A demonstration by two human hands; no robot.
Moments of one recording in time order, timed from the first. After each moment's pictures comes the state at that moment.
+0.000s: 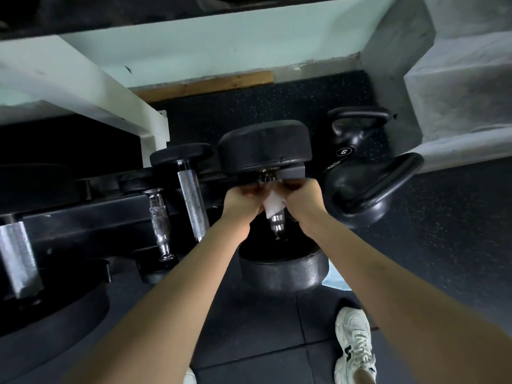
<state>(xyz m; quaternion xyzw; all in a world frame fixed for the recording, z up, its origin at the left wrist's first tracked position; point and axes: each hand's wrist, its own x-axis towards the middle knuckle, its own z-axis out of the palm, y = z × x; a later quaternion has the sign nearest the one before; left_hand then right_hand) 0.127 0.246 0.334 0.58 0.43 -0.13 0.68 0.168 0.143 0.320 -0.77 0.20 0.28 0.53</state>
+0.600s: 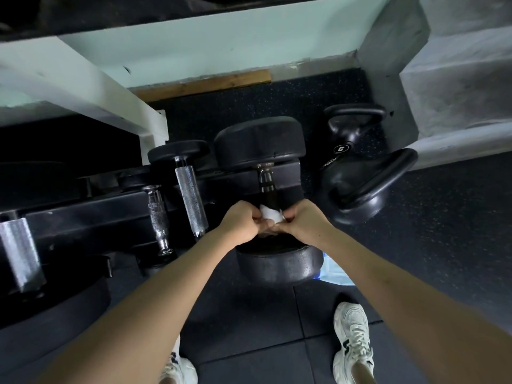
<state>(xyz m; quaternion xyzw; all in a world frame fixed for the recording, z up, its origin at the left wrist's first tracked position) 0.100 0.250 0.319 0.83 0.19 -0.33 0.41 0.139 0.102 0.320 -0.86 -0.06 0.42 0.29</state>
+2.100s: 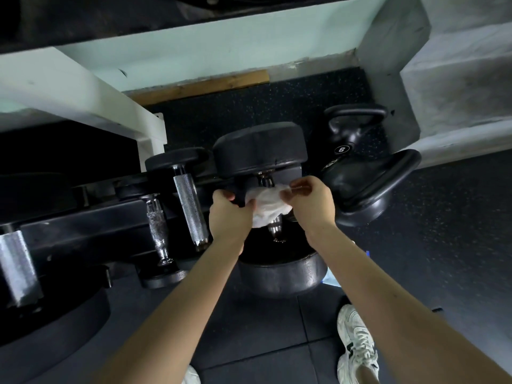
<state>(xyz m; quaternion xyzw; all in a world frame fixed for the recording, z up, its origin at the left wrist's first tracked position) 0.109 0.247 0.335 0.72 0.46 -0.08 0.51 0.157 0.126 0.336 -0.83 0.19 0.22 0.48</state>
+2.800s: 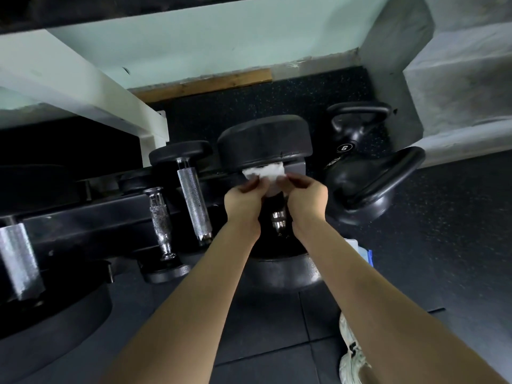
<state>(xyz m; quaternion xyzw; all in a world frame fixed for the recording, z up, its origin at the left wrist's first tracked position) 0.125 0.233 0.336 0.46 0.52 -0.05 0.72 0.149 0.153 0.335 -0.70 0.32 0.20 0.61</state>
